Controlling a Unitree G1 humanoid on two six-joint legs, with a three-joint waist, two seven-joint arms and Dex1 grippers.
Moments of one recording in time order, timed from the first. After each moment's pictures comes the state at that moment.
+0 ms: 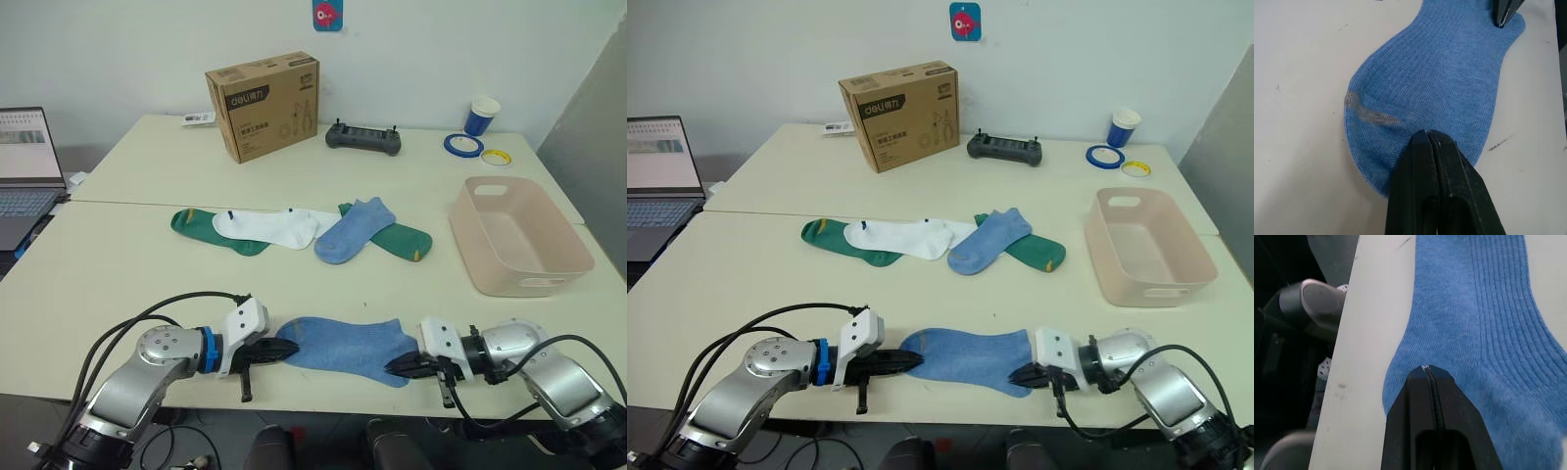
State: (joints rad) left arm -0.03 0.76 -0.13 -0.24 -0.33 0.39 -1.06; right arm -0.12 -0.80 0.31 -0.25 0.22 0.22 1.19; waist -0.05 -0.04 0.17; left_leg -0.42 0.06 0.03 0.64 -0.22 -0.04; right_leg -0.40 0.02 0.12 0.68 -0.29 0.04
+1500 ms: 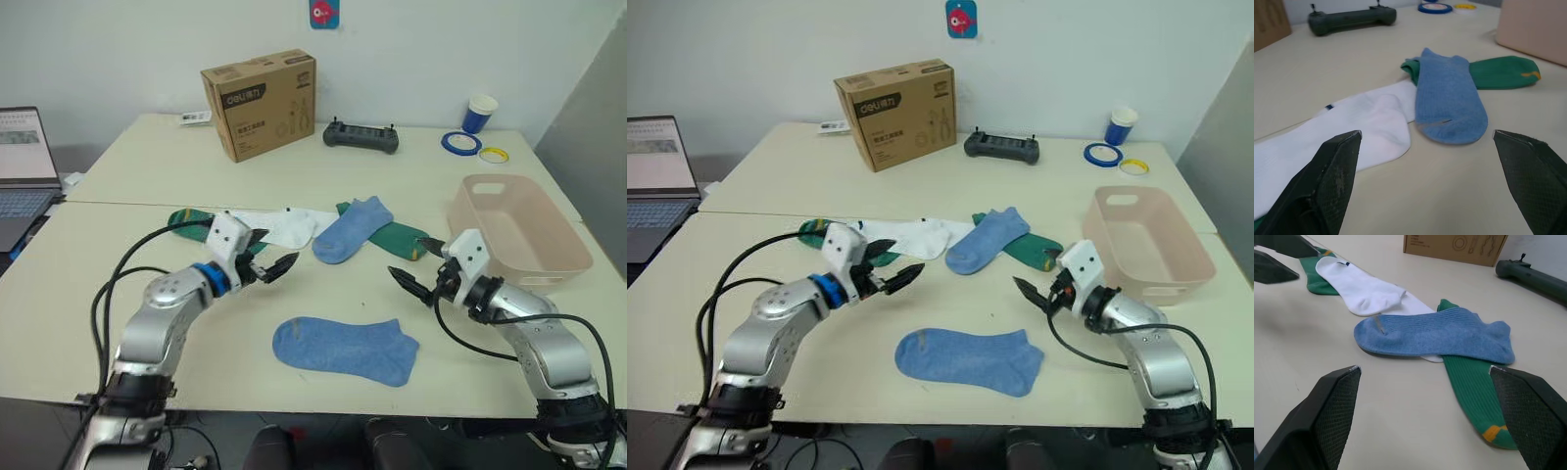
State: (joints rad) left arm -0.44 0.51 -0.04 0.05 -0.29 0.38 -0.73; right arm -0.25 -0.48 0.03 -0.26 0.27 0.43 0.63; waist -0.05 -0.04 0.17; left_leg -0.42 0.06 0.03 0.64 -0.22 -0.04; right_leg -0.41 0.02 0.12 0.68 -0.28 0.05
